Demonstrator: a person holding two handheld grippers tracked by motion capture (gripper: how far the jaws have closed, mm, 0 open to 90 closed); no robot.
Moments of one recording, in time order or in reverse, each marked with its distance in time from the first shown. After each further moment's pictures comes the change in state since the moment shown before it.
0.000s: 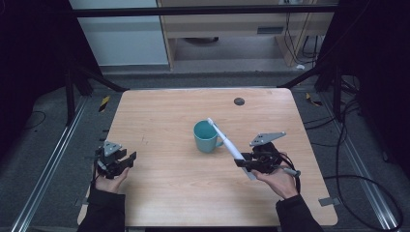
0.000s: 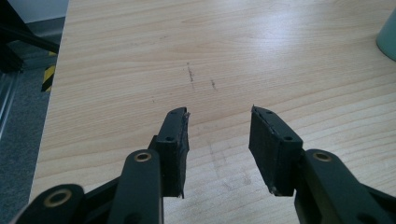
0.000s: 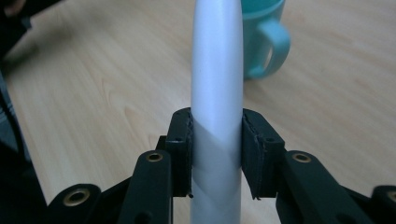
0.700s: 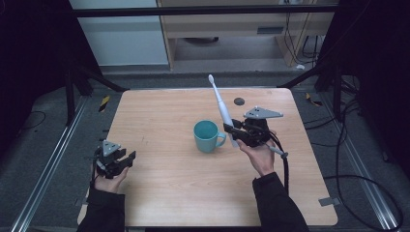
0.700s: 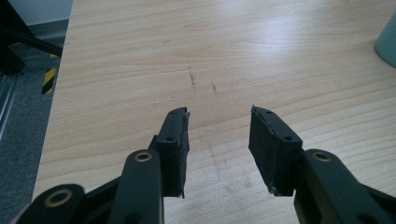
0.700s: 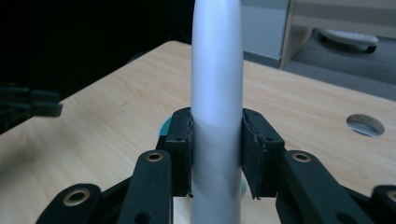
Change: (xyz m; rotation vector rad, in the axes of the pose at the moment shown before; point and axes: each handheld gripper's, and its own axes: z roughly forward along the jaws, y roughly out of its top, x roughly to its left) left arm 0.002 0.000 -0.001 -0.012 0.000 -0.007; right arm -0.007 0.064 0.015 -0.316 -0.146 0.071
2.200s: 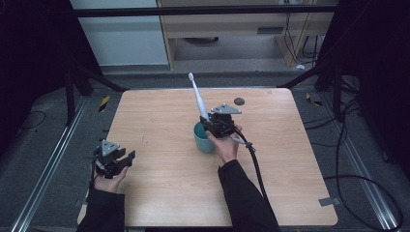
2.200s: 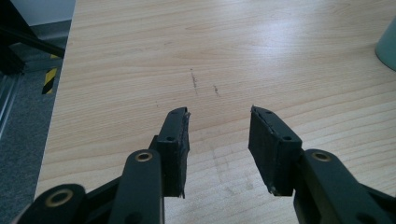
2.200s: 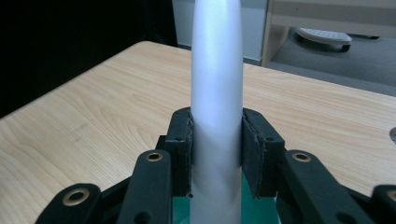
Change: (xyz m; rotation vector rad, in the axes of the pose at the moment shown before) left arm 0.001 0.000 0.000 -0.007 0.002 -0.005; right arm 0.018 -0.013 0.116 -0.019 -0.119 0.018
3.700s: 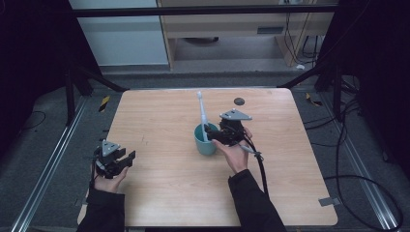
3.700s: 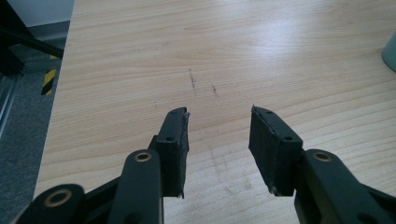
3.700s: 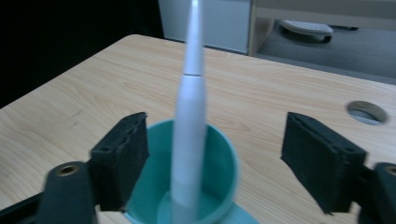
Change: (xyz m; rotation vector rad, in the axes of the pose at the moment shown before) left arm -0.001 0.000 -0.001 -0.004 -0.001 0.001; right arm -0.006 -0.006 -0.043 0.023 -0.050 0.021
